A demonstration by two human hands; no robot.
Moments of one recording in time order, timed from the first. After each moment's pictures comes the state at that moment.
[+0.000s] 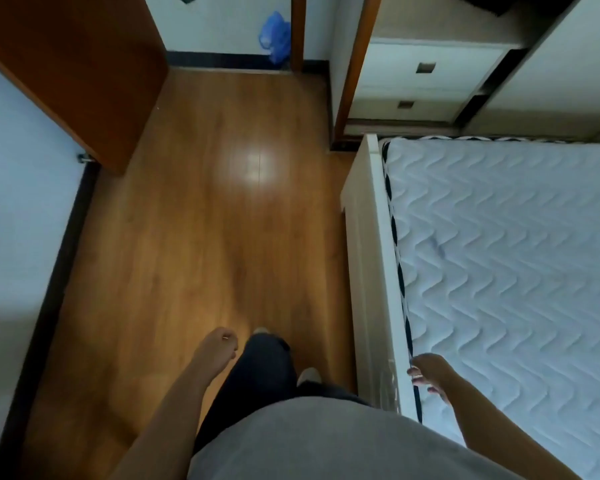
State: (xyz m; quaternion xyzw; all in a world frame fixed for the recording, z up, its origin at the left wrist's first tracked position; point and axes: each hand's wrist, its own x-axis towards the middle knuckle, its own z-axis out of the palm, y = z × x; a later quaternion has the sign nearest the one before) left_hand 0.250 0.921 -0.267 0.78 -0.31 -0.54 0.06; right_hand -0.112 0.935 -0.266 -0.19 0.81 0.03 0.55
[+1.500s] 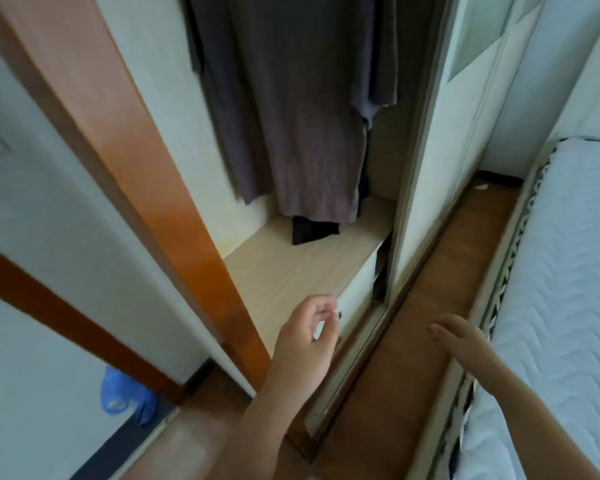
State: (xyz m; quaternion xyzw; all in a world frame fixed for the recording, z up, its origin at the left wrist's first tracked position) left_hand -0.099 -0.018 -0.028 0.26 -0.83 -0.46 0.17; right_hand -0.282 0.144 -0.121 -0.14 0.86 -0.44 0.23
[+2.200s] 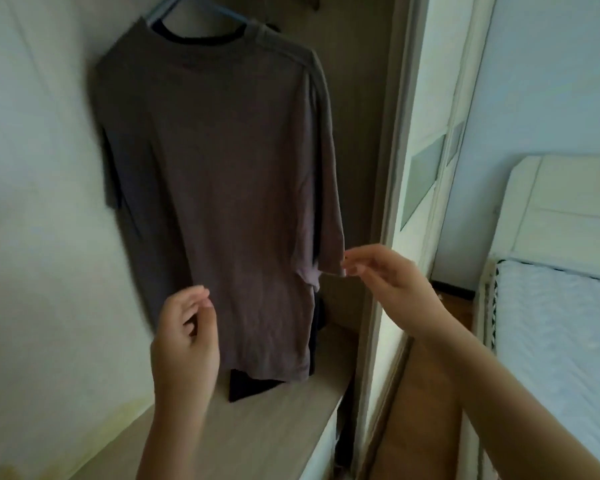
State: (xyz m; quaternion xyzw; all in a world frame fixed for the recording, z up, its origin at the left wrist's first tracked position) left_hand -0.347 -0.198 0.061 0.27 -0.69 -0.41 0.53; right_hand -0.509 -0.030 0.111 -0.45 0.75 -0.49 -0.01
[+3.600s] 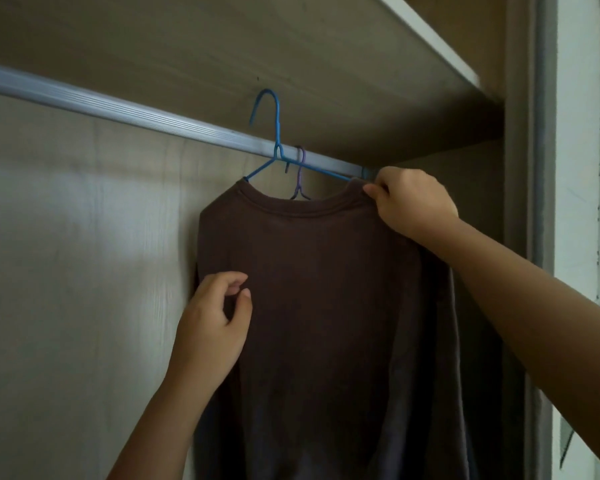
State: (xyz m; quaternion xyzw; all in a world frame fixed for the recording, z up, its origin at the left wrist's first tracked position) left_hand -0.410 -0.313 0.247 0.22 -0.73 -0.10 0.64; right_hand -0.610 -0.202 0.393 -0.48 0.70 -0.31 -0.42
